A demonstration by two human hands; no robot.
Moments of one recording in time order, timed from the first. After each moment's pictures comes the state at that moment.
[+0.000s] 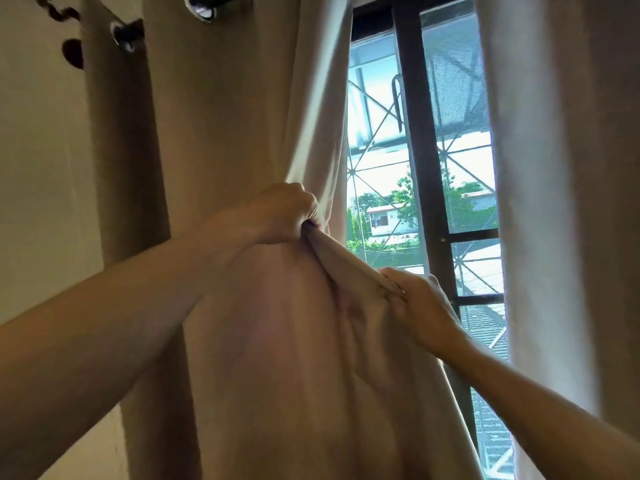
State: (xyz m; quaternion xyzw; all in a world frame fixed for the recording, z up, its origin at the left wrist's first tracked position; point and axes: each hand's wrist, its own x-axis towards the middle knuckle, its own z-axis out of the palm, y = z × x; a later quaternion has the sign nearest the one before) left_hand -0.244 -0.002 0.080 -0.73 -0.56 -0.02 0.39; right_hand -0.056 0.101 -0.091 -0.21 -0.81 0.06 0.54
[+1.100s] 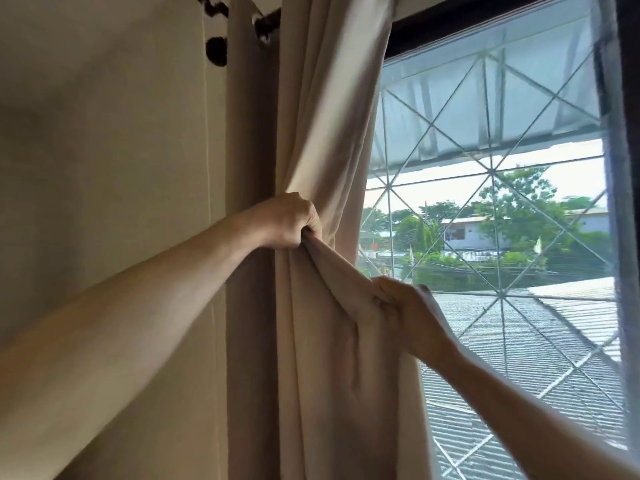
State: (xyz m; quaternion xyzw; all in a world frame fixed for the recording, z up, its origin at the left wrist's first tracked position) left_hand -0.456 -0.055 0.091 -0.67 -0.66 -0.05 0.34; right_hand -0.281 0.086 -0.069 -0.07 -0.84 0.13 0.53
